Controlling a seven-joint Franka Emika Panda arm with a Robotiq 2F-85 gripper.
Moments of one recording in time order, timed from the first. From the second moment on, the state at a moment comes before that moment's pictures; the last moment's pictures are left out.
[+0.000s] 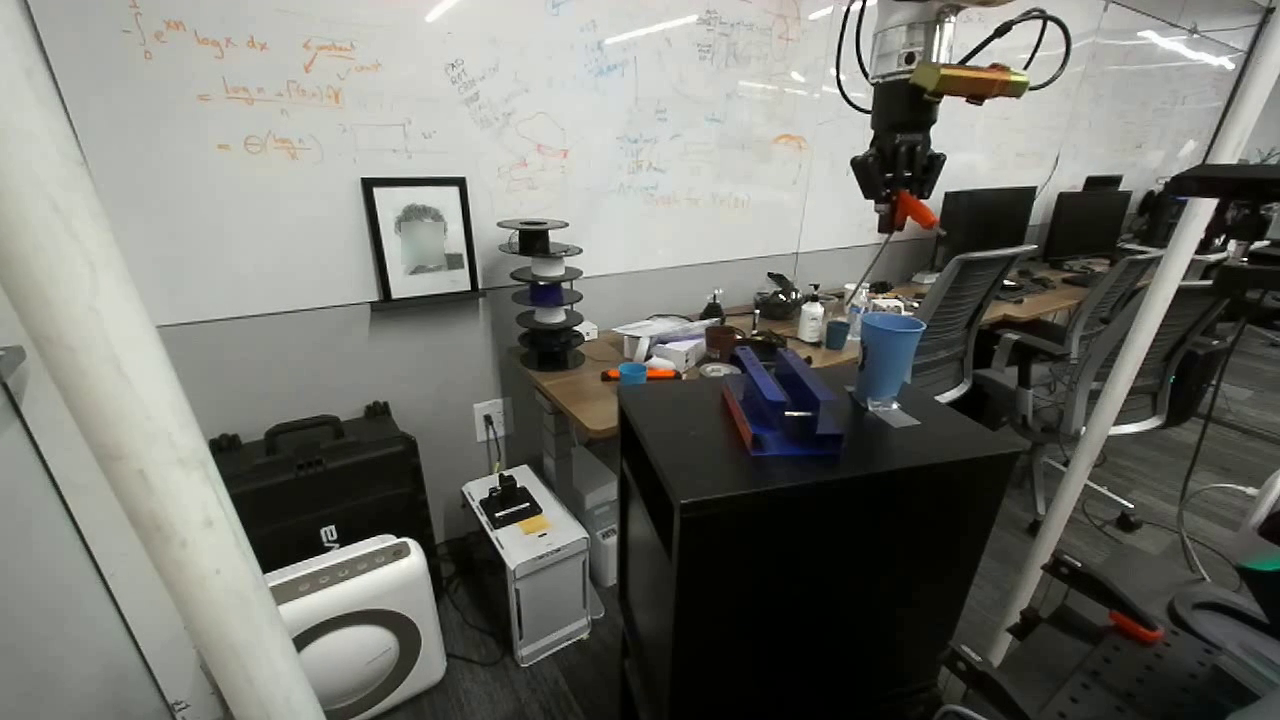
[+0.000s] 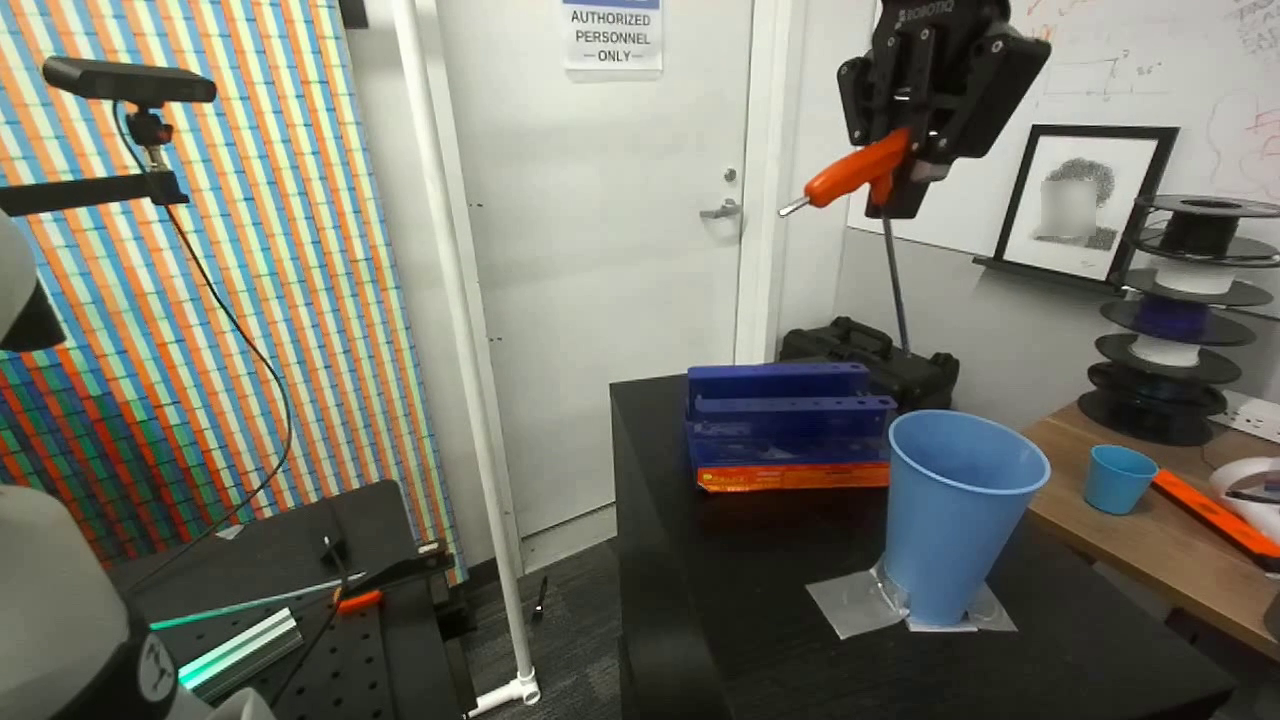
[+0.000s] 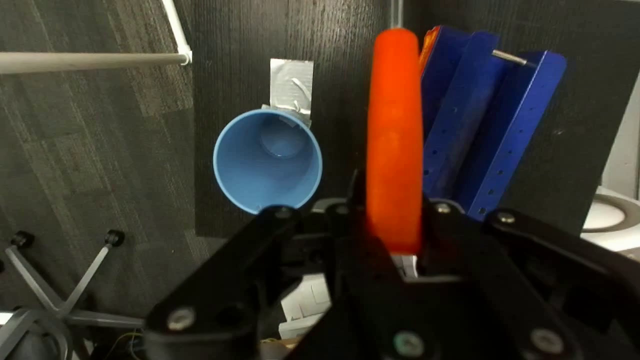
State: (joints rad) arm -0.07 -0.03 -0.07 -1.91 -0.06 1.78 0.07
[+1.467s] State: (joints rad) arm -0.11 0.04 -0.12 -1.90 -0.09 1.72 0.16
